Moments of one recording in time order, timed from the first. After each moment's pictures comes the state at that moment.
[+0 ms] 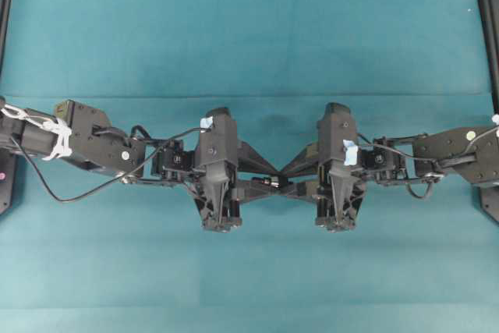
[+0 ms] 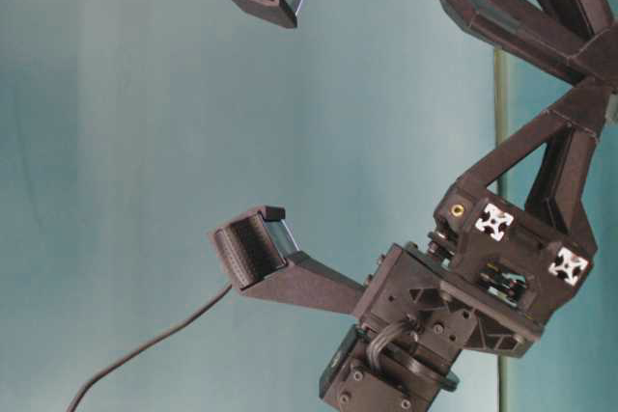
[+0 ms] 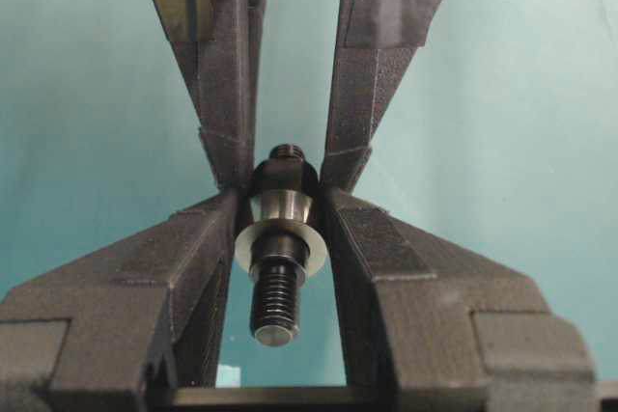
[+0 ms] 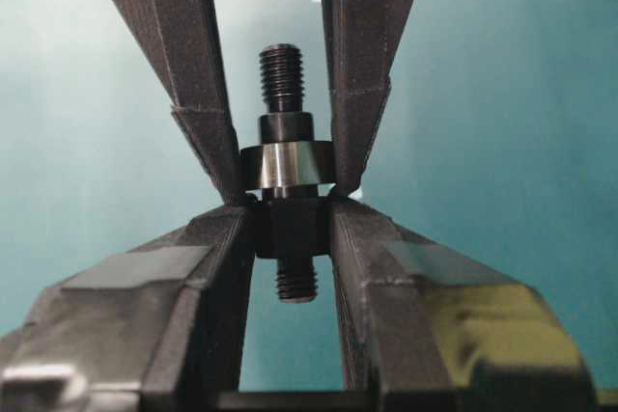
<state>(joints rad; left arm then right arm) -0.04 0.20 0.61 0.02 -0.34 -0.13 0.04 0.00 0.90 0.04 -0.33 0.14</state>
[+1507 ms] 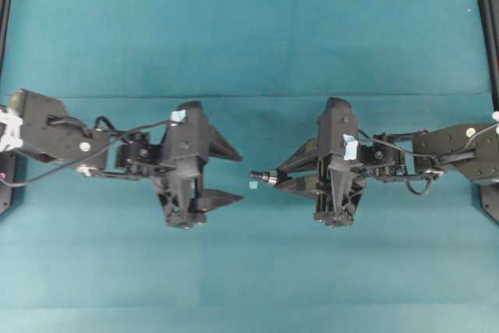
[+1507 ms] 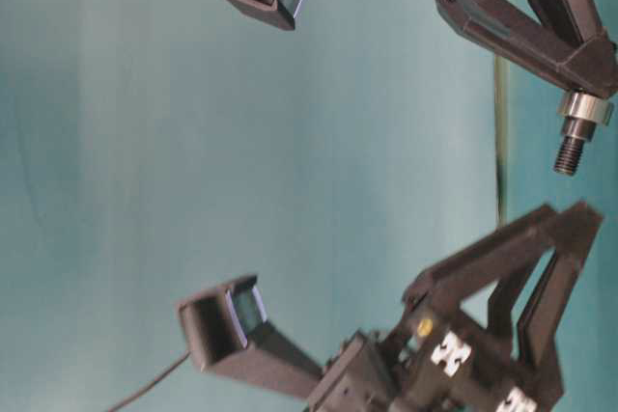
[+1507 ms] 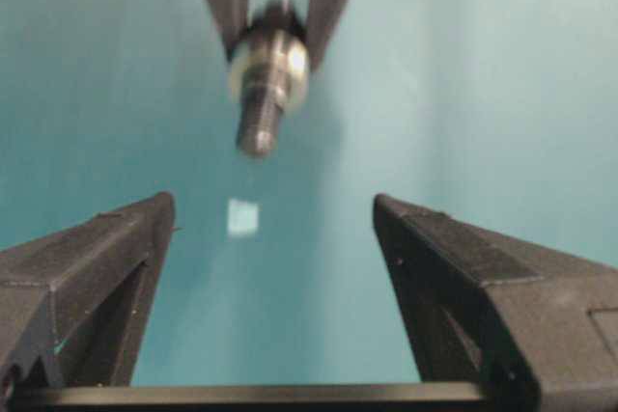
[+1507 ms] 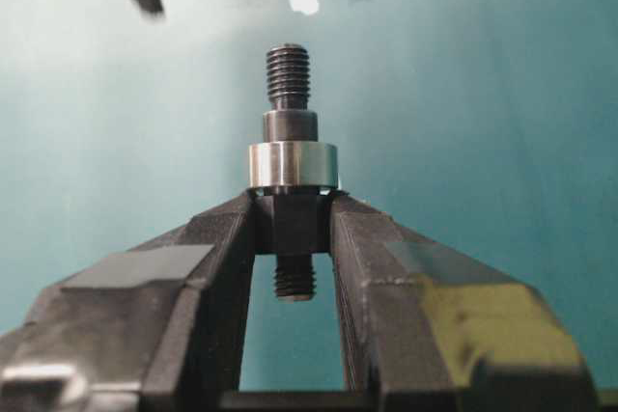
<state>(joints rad) -0.03 0.00 0.75 0.02 -0.17 -0.12 0.02 0.00 0.90 0.04 -0.33 0.14</state>
